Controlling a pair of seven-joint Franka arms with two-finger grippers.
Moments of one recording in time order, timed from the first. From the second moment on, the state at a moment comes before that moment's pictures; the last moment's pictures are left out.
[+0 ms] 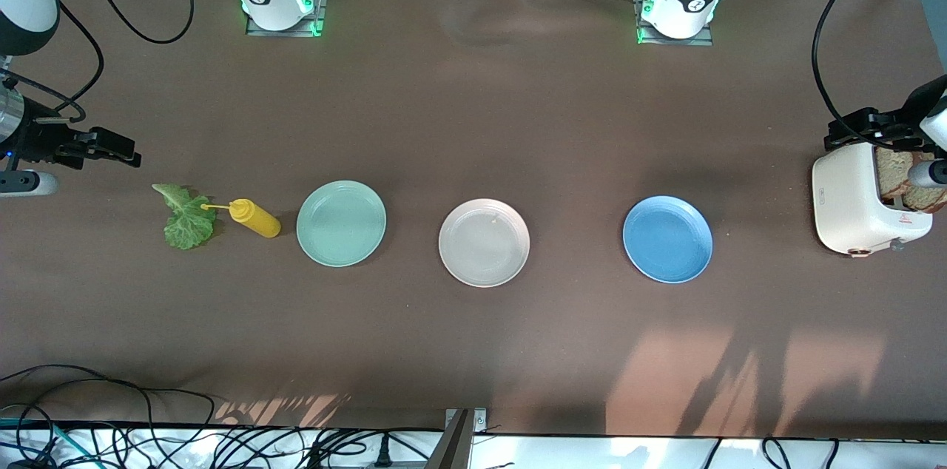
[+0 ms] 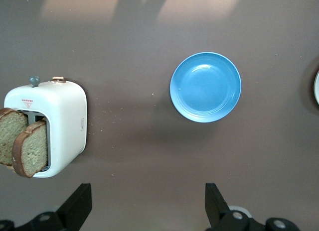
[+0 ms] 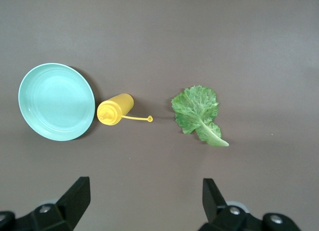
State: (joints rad) left arm 0.07 0.23 -0.05 -1.29 0.04 1.37 0.03; right arm -0.01 0.15 -0.07 -1.61 0.04 1.70 -0.12
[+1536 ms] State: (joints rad) left arm 0.13 0.23 -0.04 -1.31 0.07 1.34 0.06; right arm -0.01 0.16 -0.07 -1.61 0.04 1.70 -0.12
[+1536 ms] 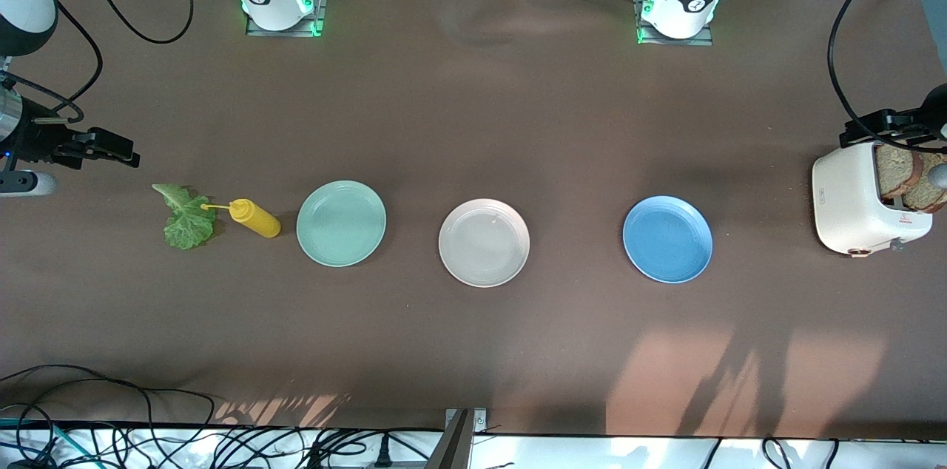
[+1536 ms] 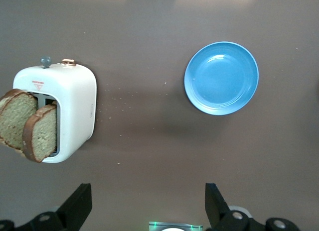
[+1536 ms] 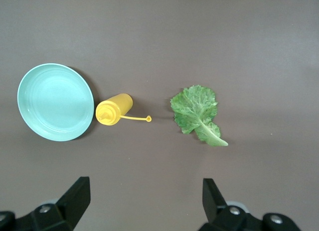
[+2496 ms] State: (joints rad) left arm 0.36 0.41 -0.04 -1.38 0.31 1.32 0.34; right arm -0.01 0.16 -0.07 -1.61 0.04 1.70 -0.12
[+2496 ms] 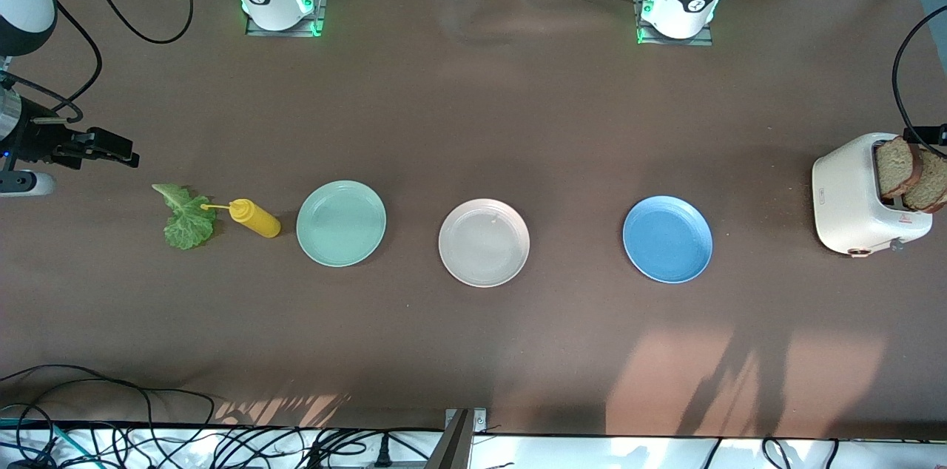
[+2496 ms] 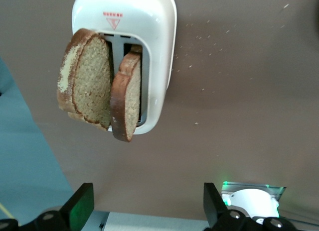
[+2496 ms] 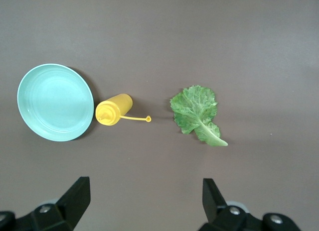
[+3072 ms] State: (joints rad) left arm 0.42 0.51 -0.04 -1.39 0.31 1.37 0.36; right arm -0.01 0.16 -0.07 -1.61 0.04 1.70 -0.12
